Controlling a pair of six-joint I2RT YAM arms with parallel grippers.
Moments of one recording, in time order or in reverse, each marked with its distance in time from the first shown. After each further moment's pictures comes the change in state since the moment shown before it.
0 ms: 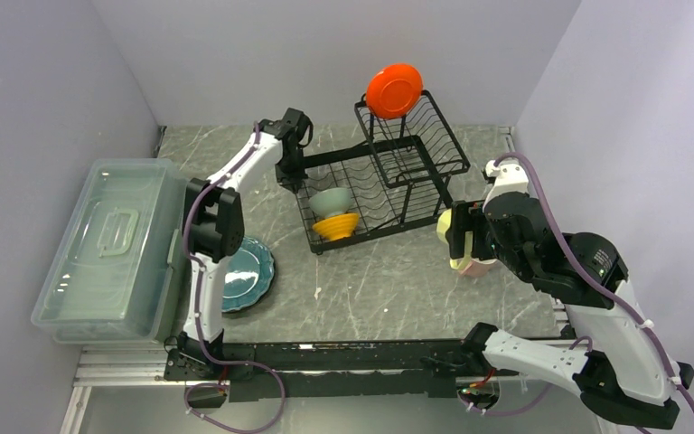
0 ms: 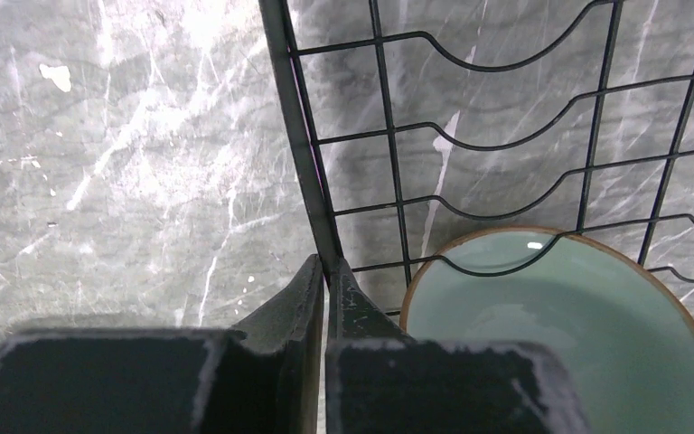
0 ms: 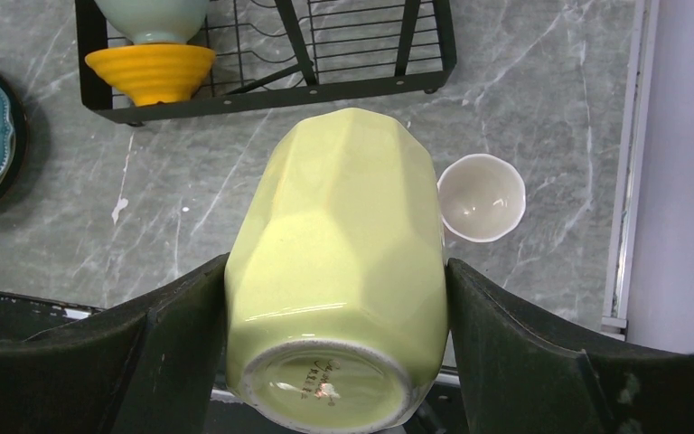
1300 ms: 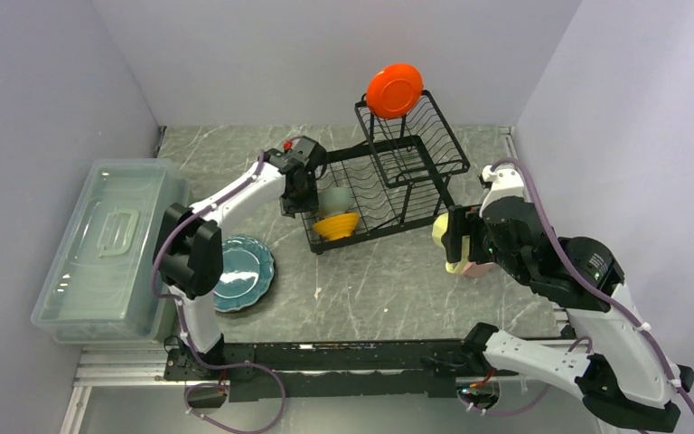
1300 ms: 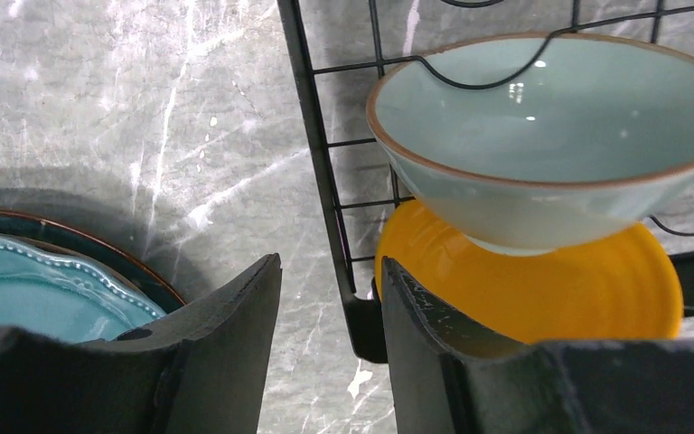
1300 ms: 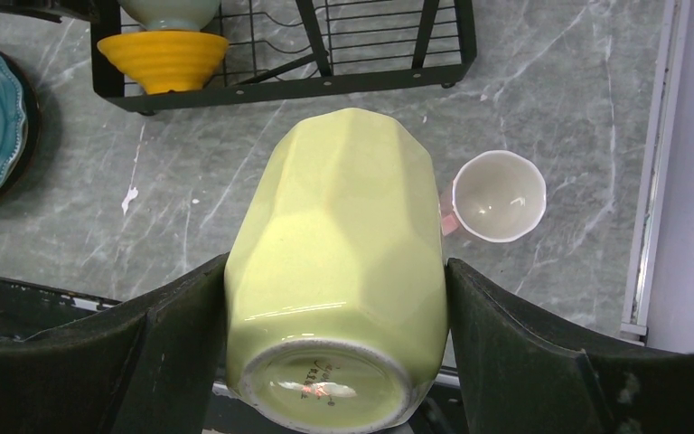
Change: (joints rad) left arm -0.185 -0.359 -0.419 0.103 -0.107 -0.158; right arm 0.000 -0.031 -0.063 0.040 -0.035 0.000
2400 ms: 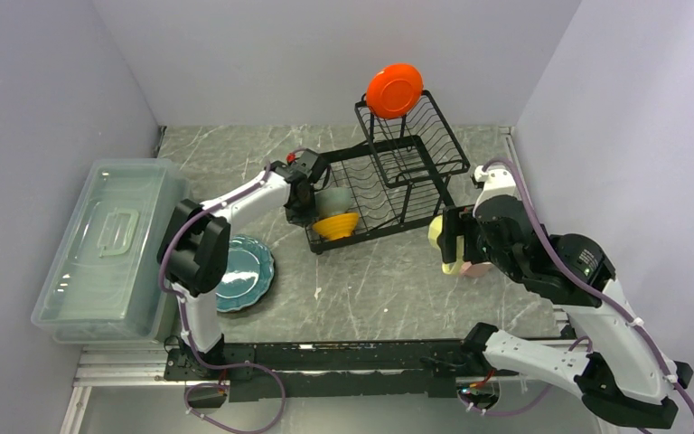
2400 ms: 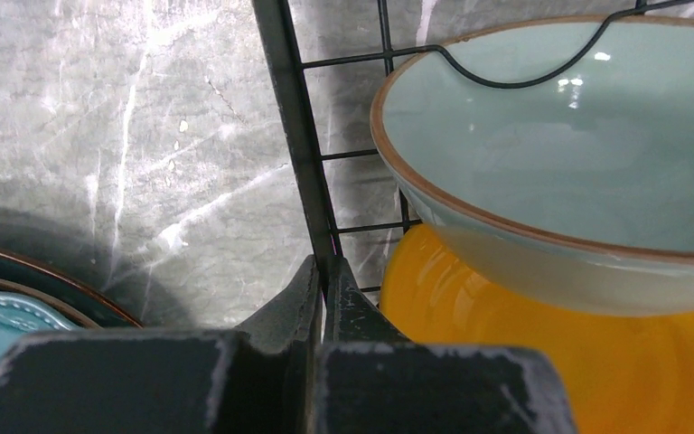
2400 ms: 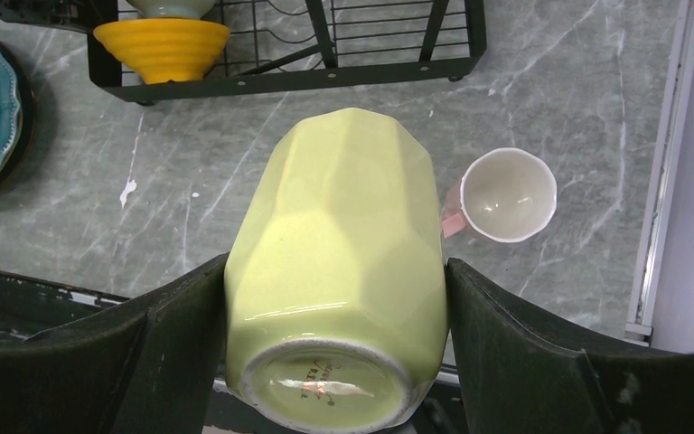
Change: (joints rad) left arm 0.000 0.041 -0.115 0.116 0.000 -0.023; right arm 0.000 0.008 -0.024 0.015 -0.019 0.000
